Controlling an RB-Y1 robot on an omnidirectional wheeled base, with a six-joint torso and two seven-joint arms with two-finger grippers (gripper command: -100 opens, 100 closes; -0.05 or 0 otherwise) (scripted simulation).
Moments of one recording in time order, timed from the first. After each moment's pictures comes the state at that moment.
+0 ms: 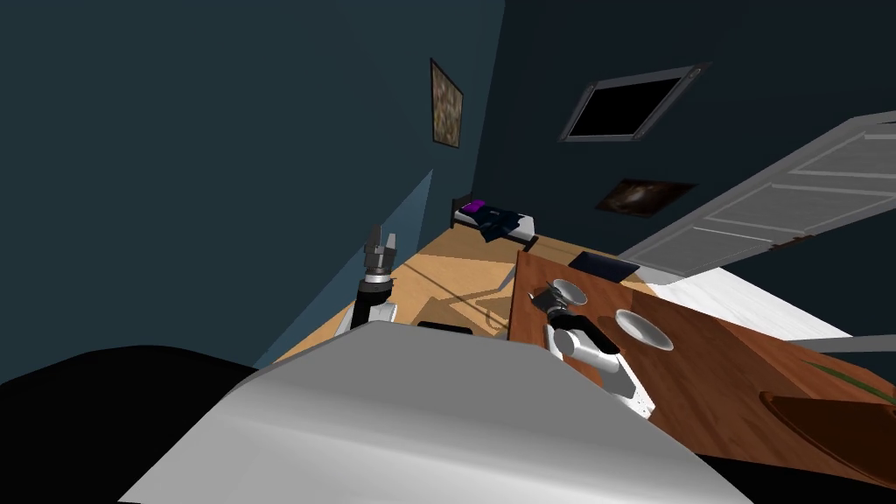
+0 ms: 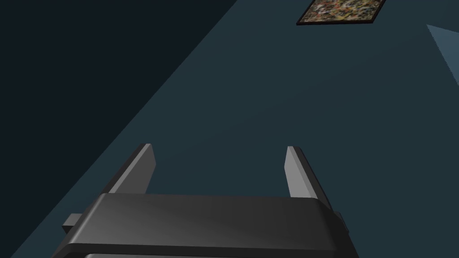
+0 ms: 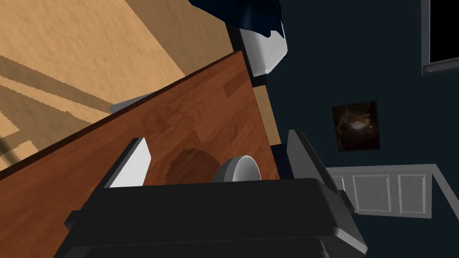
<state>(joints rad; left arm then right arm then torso) 0.50 0.00 -0.07 -2.24 -0.11 -0.54 0.02 0.45 -0.44 -0.25 -1.90 -0.53 0.35 -0.35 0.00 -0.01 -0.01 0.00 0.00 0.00</state>
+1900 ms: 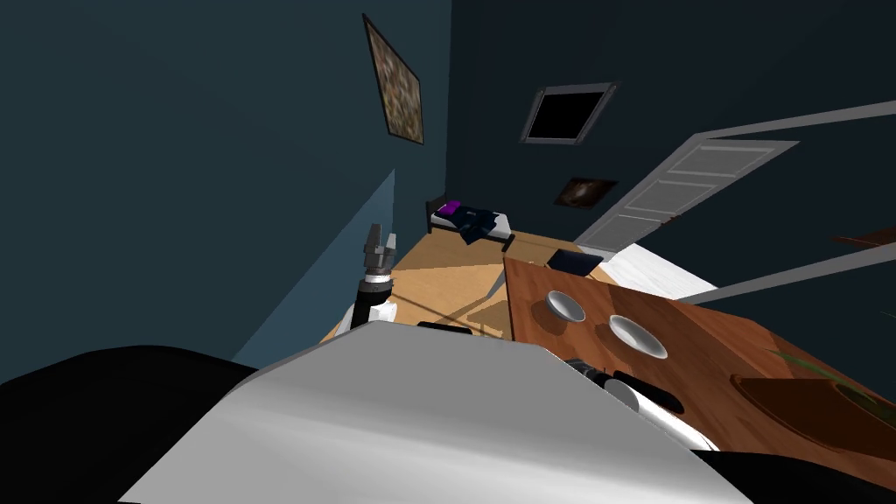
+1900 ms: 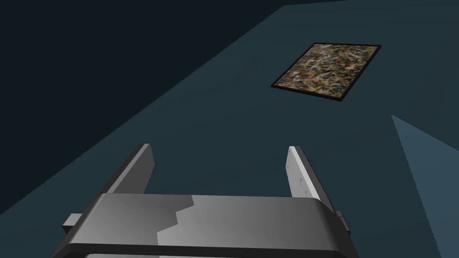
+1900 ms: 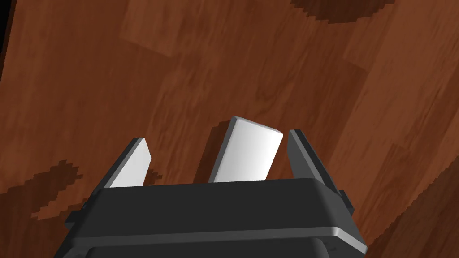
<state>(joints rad) 0.50 0.00 -0.07 -2.24 -0.11 -0.54 0.02 0.67 -0.66 -0.29 -1.56 -0.90 0.75 -0.79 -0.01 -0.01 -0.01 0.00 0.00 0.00</state>
